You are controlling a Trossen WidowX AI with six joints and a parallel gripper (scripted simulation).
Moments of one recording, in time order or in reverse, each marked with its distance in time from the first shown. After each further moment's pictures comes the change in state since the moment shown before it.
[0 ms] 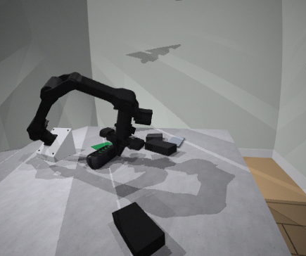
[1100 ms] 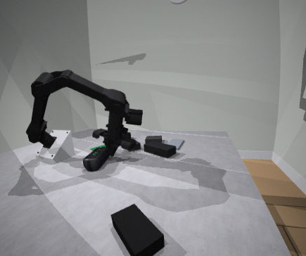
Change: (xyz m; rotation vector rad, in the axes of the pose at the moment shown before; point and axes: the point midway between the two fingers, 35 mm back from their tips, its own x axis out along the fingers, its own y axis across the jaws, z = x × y) arm 0.006 0.035 0.001 -0.001 -0.003 -0.015
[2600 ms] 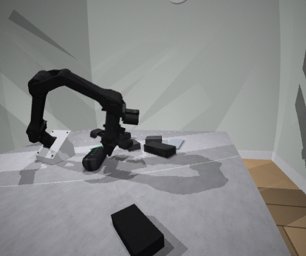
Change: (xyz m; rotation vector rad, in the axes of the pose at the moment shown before) arm 0.004 0.014 0.000 -0.001 -0.001 -0.002
